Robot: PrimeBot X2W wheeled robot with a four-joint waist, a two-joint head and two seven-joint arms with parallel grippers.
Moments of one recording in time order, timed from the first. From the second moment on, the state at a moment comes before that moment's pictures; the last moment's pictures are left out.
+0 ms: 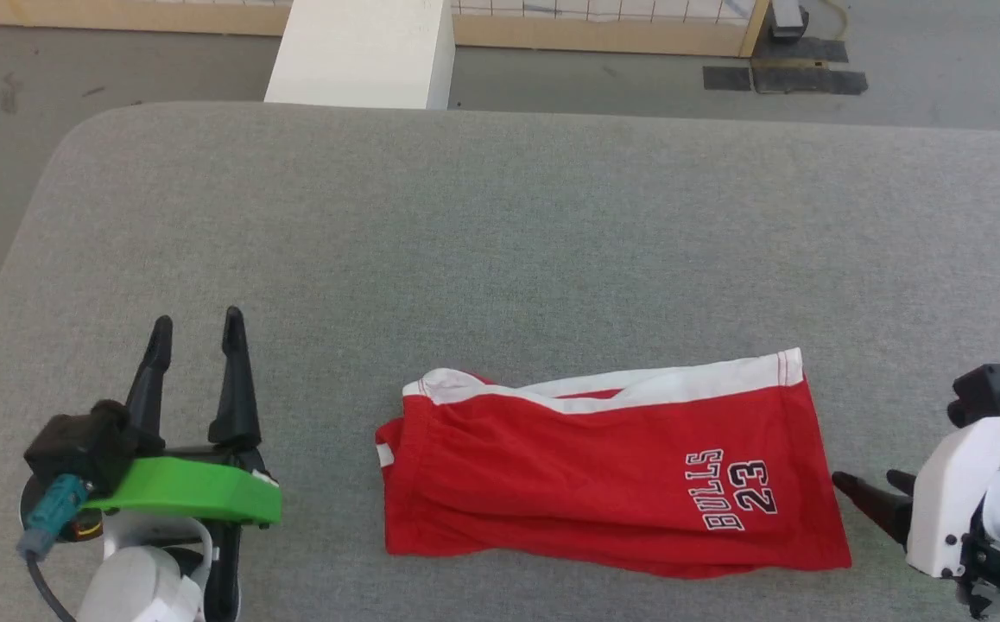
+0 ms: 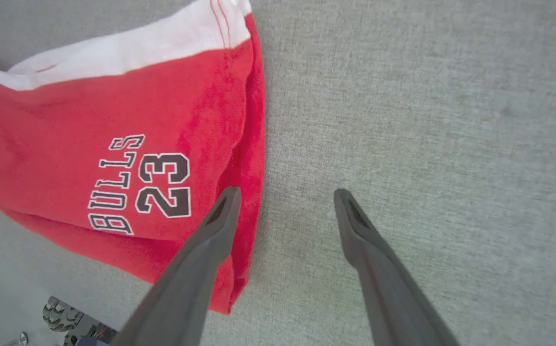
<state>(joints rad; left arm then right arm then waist) -0.09 0.22 -0.07 -0.02 -0.43 0.03 -0.21 -0.09 -0.35 -0.03 0.05 0.59 0.13 0.87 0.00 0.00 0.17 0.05</state>
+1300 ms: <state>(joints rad) -0.09 0.10 0.00 0.05 -0.34 -0.07 -0.26 -0.26 -0.41 0.12 0.23 0.68 0.13 0.88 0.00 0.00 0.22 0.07</state>
